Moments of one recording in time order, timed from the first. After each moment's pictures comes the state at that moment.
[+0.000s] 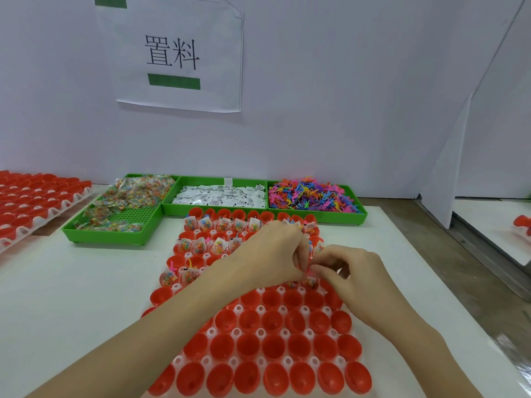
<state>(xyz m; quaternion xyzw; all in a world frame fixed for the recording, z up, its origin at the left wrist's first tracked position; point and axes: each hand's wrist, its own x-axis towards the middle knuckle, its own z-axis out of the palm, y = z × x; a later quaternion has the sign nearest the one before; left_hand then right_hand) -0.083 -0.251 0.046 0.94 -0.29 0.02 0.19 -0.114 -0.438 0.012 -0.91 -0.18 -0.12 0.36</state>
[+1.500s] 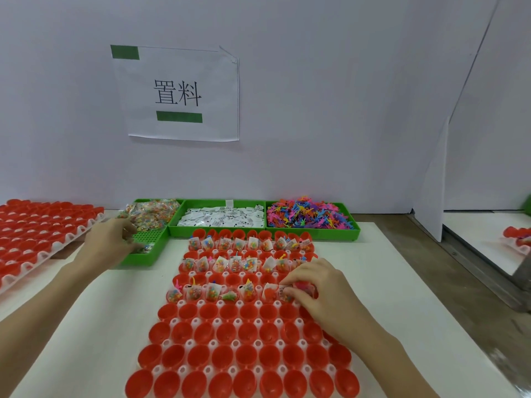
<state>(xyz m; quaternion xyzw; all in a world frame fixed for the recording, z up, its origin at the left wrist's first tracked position) -0.051 0.005 0.023 0.96 0.12 0.18 0.18 -0.110 -0.419 -0.003 -0.90 -0.26 -0.13 0.32</state>
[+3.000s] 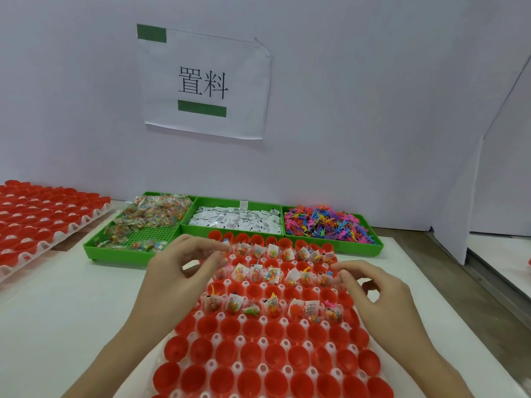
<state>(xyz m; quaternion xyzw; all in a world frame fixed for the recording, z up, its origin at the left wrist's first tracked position) -0.133 -0.119 0.021 0.77 -0.05 0.25 0.59 -0.104 -0.426 0.008 -0.88 -0.14 -0.21 0.41</state>
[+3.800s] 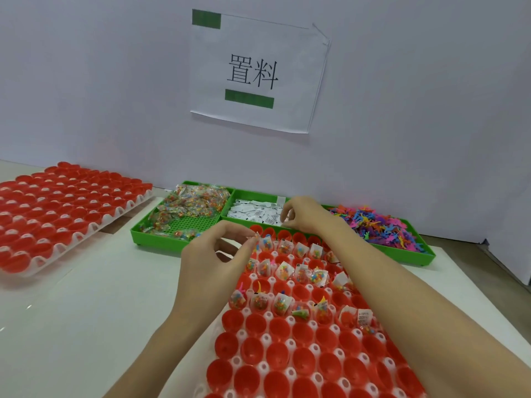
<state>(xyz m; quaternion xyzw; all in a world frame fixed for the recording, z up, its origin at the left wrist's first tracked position) -0.120 -0.097 0.010 0.76 0.01 0.32 0.56 0.099 -0.253 0.034 -0.96 -0.28 0.00 0.10</state>
